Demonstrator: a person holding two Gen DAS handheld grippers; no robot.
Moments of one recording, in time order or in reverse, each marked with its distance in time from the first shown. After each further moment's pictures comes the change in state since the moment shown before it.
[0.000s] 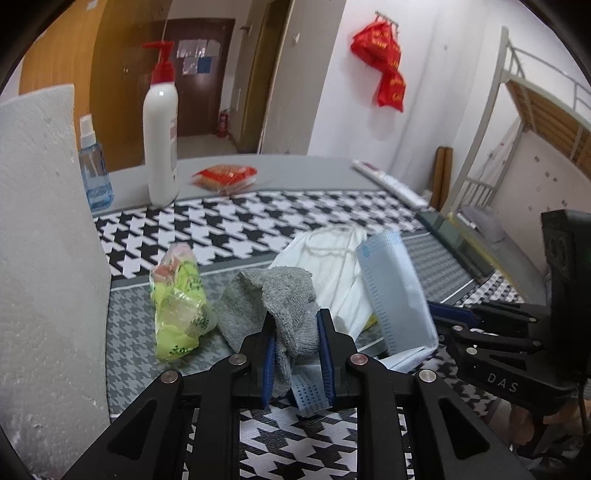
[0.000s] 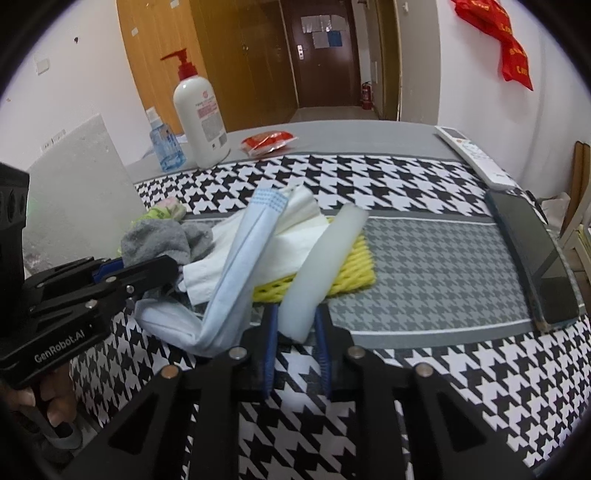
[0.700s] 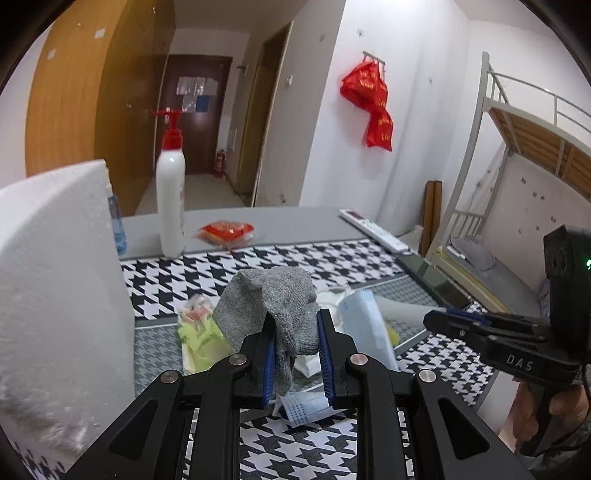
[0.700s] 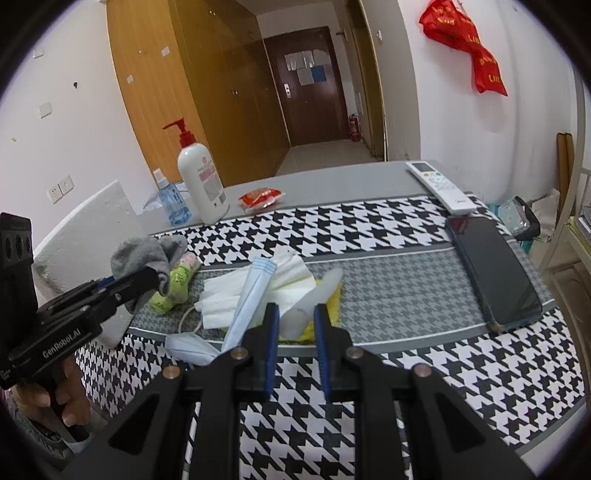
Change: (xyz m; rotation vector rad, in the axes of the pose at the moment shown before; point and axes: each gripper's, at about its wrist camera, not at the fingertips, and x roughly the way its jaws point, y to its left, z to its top) left arm -0.047 -0.006 0.010 0.018 -0.166 -0.005; right arm -0.059 -0.012 0.001 0.071 -0.163 0.011
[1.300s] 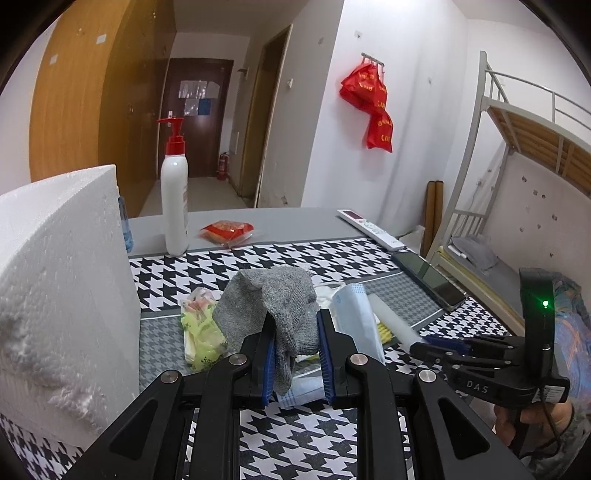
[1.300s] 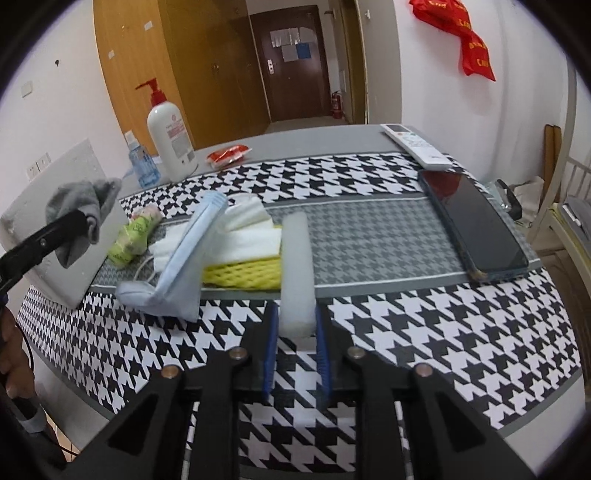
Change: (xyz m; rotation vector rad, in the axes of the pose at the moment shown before) left arm -0.012 -0.009 -0.009 0.005 0.003 0.016; right arm 0.019 -0.022 -0.035 -0.011 0.114 -0.090
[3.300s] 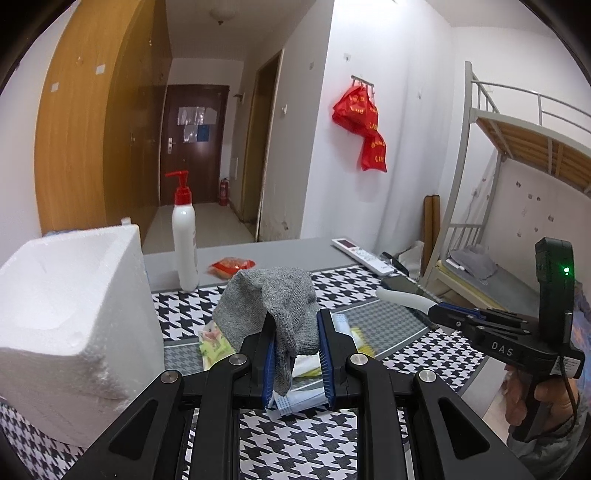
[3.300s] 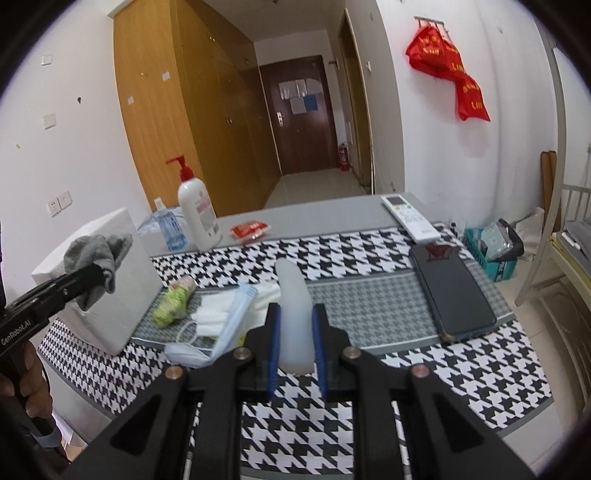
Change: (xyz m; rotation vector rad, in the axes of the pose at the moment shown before) left arm -0.054 -0.015 0.017 0.051 -0.098 0.020; right arm -0.072 0.009 0.023 0.001 -0.243 0.044
